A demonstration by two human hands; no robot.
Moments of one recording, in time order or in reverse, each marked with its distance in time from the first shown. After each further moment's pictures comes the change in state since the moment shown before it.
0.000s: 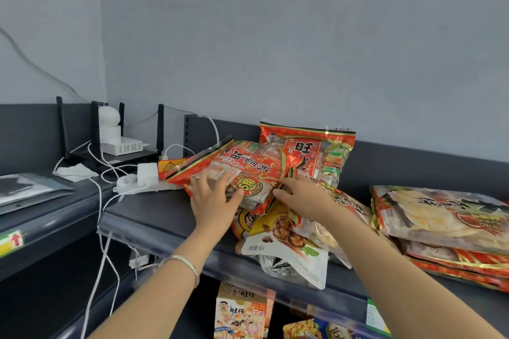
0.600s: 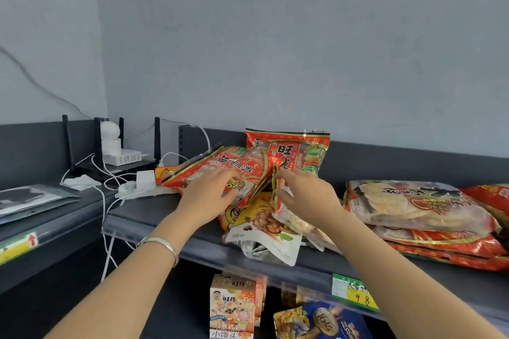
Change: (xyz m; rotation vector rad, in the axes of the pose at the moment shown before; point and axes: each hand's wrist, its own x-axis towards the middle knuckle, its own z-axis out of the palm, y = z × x) left_hand -0.031 0.049 -0.061 0.261 -0.107 0.477; right_hand -0.081 0.009 -0.034 -0.176 0.350 -0.190
